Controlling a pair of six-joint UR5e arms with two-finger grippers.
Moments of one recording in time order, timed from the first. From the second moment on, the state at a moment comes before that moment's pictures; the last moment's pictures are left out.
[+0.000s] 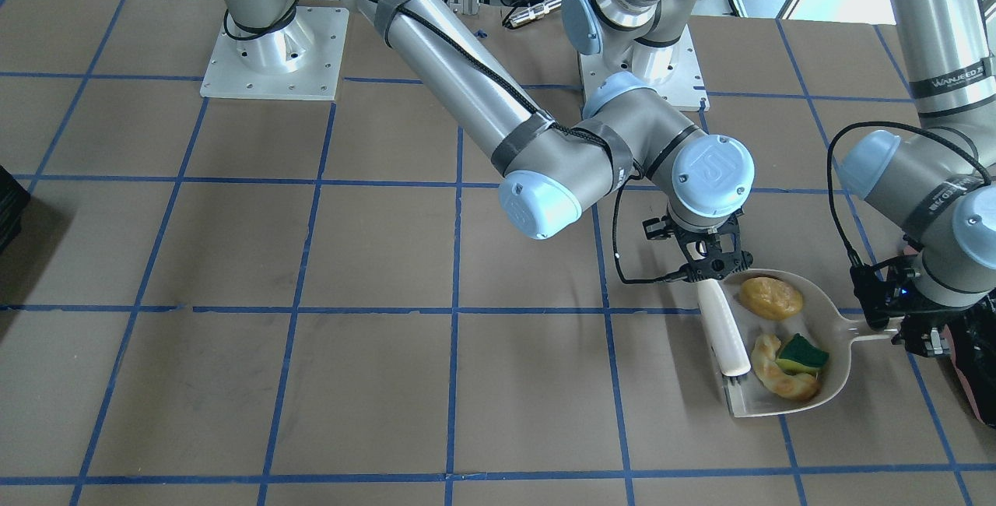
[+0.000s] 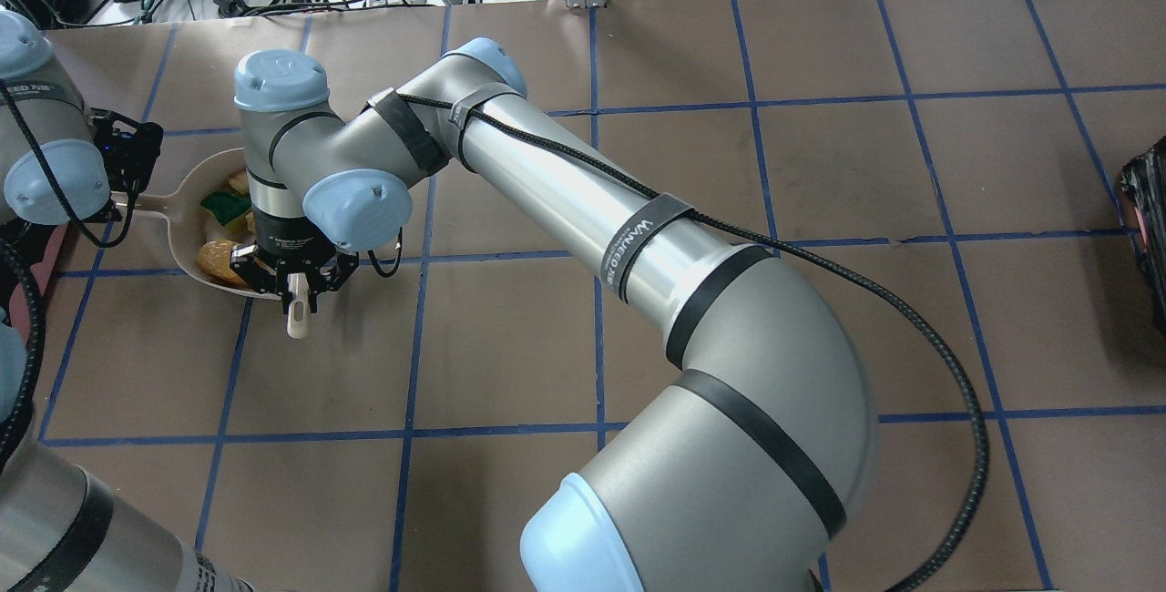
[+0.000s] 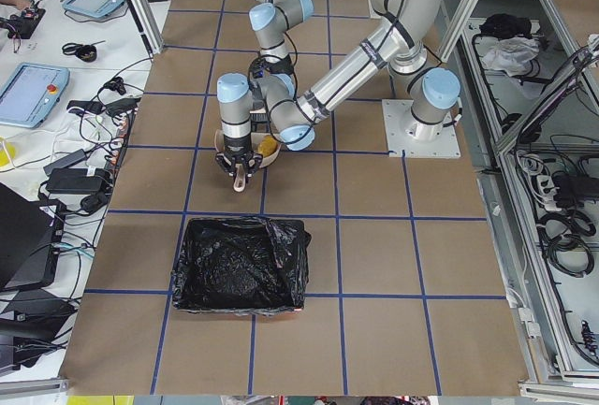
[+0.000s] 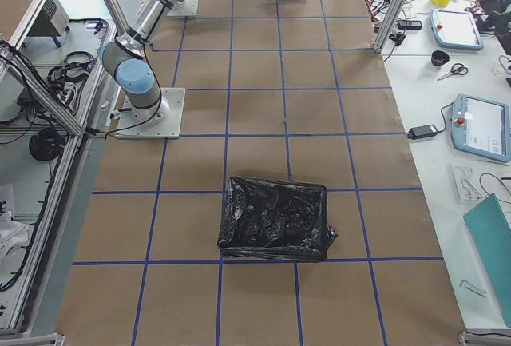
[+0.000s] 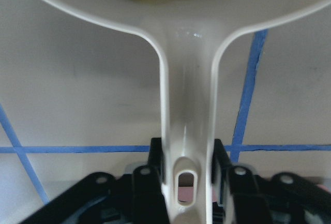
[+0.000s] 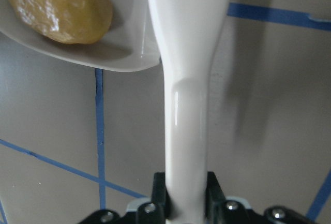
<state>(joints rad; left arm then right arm) -1.07 -2.05 -1.69 -0.78 1.85 2.12 2.28 -0.68 0.89 -1.73 -1.14 0.58</state>
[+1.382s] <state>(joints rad) -0.83 -1.99 -1.36 -1.22 1.66 2.25 2.16 -1.27 1.84 -1.83 -1.47 0.64</state>
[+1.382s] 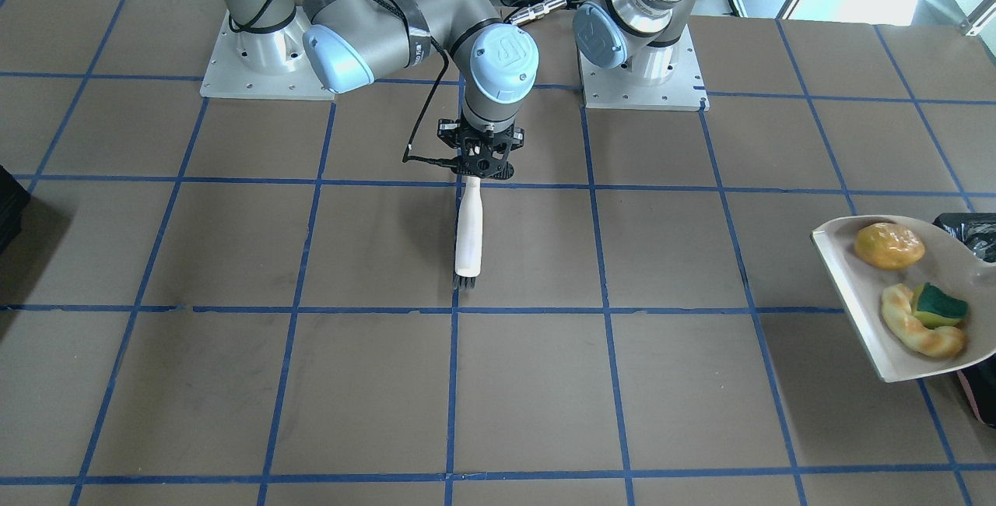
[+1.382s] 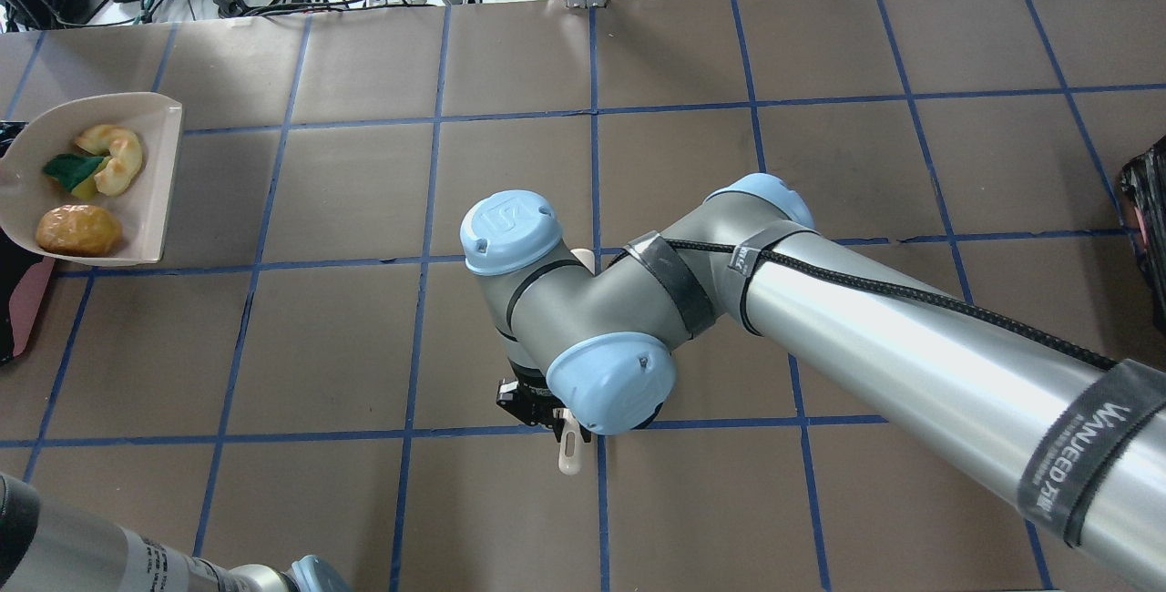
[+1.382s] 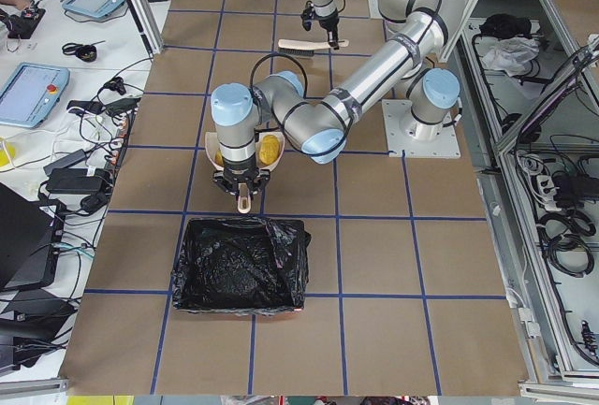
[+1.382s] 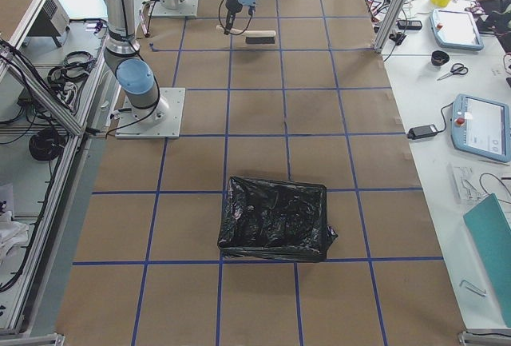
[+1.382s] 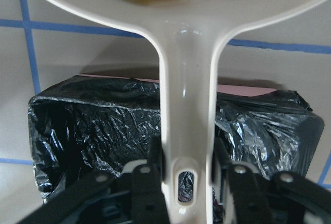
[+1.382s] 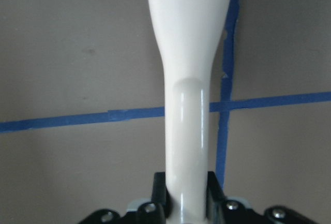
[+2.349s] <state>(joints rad) -0.68 -2.21 -0.89 -1.37 1.61 2.24 2.12 -1.28 1.86 -1.81 -1.46 0.56</state>
